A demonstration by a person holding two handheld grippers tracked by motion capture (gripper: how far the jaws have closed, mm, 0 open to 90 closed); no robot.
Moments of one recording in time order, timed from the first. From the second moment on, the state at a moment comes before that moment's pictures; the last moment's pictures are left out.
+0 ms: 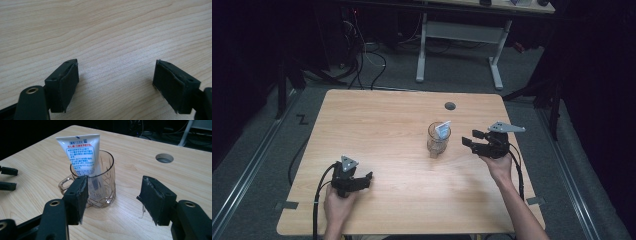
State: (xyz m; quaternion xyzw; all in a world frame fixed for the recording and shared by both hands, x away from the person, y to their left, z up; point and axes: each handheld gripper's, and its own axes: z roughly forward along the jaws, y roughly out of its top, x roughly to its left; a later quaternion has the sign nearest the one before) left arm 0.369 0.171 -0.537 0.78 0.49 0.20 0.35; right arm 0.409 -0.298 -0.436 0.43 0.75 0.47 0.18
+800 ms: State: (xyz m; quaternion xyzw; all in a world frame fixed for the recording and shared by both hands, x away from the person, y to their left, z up) left arm 0.369 0.170 -0.537 0.78 0.48 0.20 0.35; right arm 0.388 -0.328 -0.453 0.46 0.73 0.47 0.19
